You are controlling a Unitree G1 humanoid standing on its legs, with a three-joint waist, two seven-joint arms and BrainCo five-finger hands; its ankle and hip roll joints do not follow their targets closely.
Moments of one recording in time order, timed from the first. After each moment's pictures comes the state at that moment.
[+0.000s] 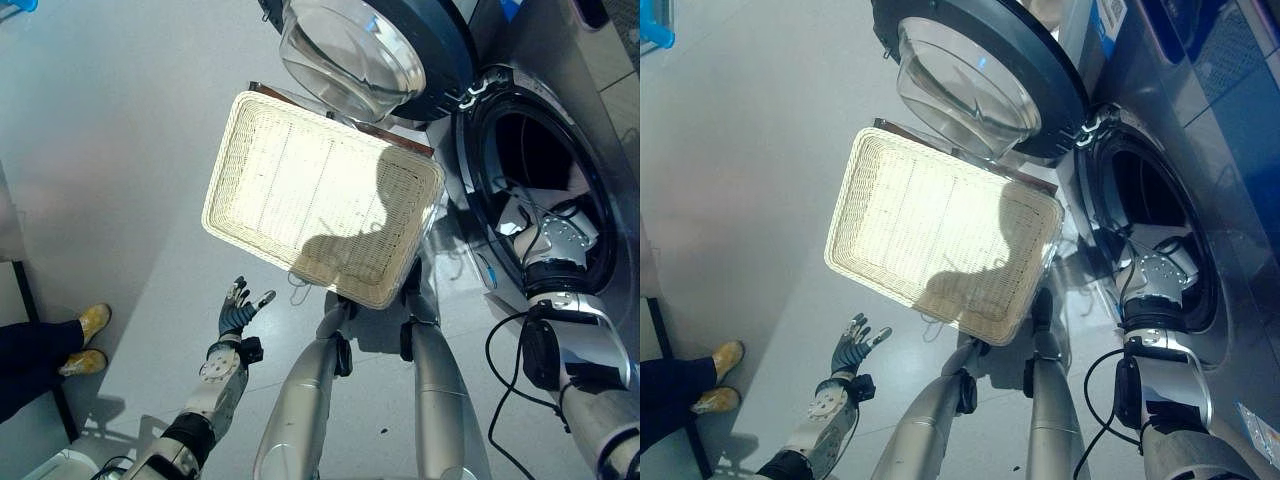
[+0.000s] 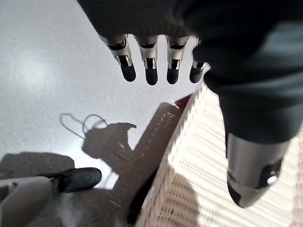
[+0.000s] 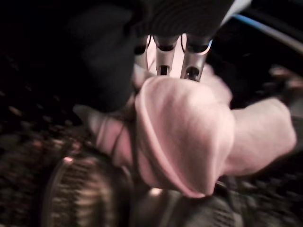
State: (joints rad) left arm -0.26 0.35 -0.41 0.71 -0.68 -0.33 0.27; right arm -0.93 -0.46 -0.28 0.67 1.98 -0.98 -0.26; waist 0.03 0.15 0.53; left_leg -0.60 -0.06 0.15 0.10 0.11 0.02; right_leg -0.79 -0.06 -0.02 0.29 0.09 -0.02
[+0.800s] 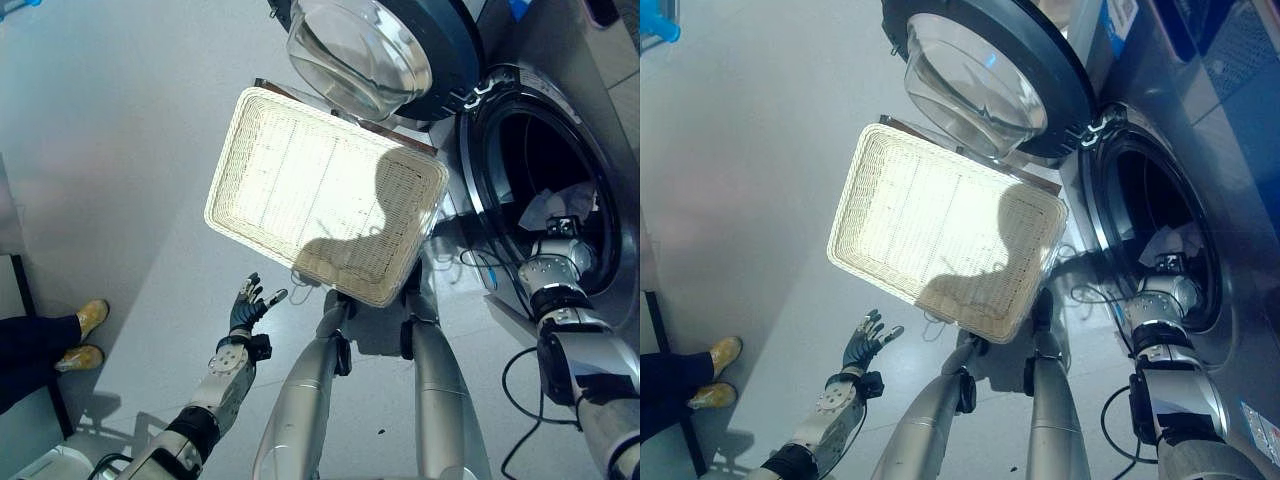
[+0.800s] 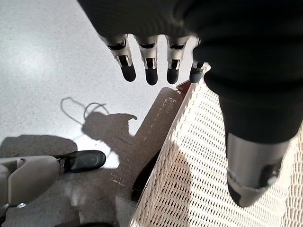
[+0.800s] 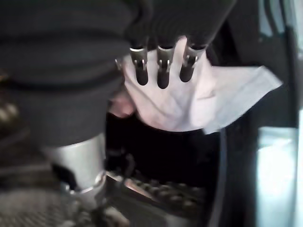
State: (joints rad) left arm -0.28 0.34 -0.47 0.69 -0.69 -0.32 0.26; right arm -0.81 -0.53 -0.11 1.09 1.21 -0.47 -0.37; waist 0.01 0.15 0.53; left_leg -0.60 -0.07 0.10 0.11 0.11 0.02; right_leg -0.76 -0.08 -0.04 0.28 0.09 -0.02
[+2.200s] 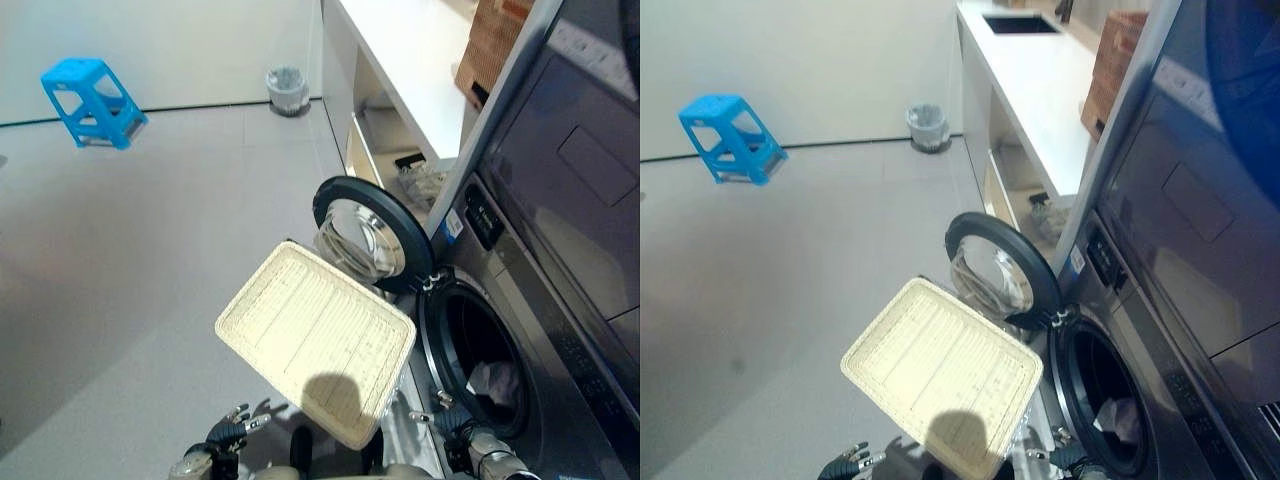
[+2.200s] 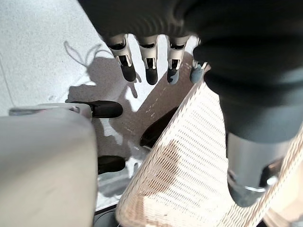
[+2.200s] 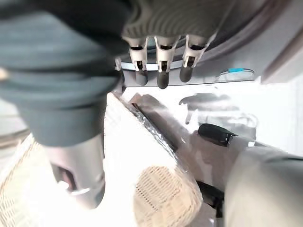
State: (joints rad) left arm -0.07 0.26 -0.26 1.20 -0.37 -0.13 -0.20; right arm -0.13 -0.23 0.29 1.21 0.19 -0.11 0.04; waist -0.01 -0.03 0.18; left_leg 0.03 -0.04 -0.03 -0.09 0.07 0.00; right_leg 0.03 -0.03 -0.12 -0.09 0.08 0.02
